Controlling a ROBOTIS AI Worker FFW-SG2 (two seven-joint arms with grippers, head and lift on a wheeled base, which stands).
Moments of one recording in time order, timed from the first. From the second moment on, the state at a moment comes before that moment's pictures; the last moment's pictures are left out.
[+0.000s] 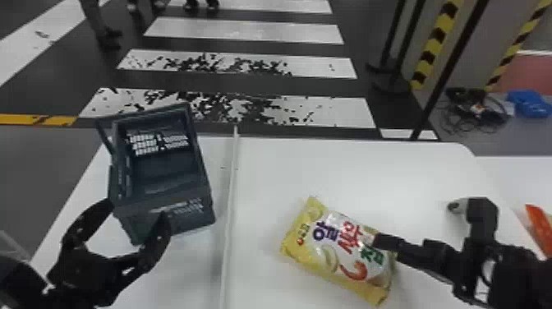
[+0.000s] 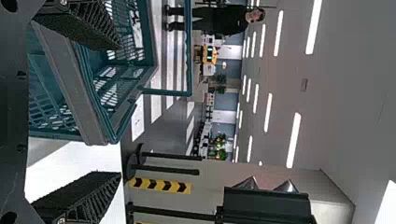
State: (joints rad) left arm 0.59 0.34 0.02 -1.98 0.35 -0.19 -0.18; right arm 0.04 -0.09 -0.43 -1.80 -0.52 1.35 0.24
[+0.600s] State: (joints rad) left arm 0.59 0.34 0.02 -1.97 0.35 -0.19 -0.17; right arm 0.01 -0.10 -0.42 -1.75 -0.49 1.40 0.27
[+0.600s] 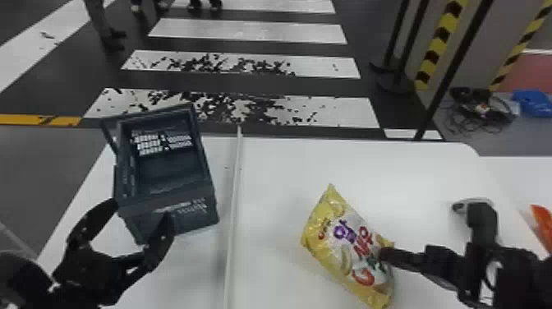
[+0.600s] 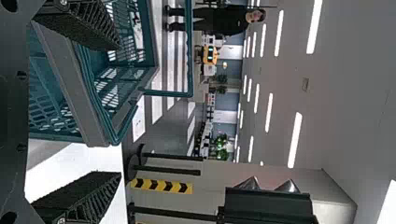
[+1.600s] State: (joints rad) left arm 0.59 0.34 0.01 -1.96 0.35 -0.19 -0.17; right arm -0.02 -0.13 -0.42 -1.89 -0.40 1.10 0.12
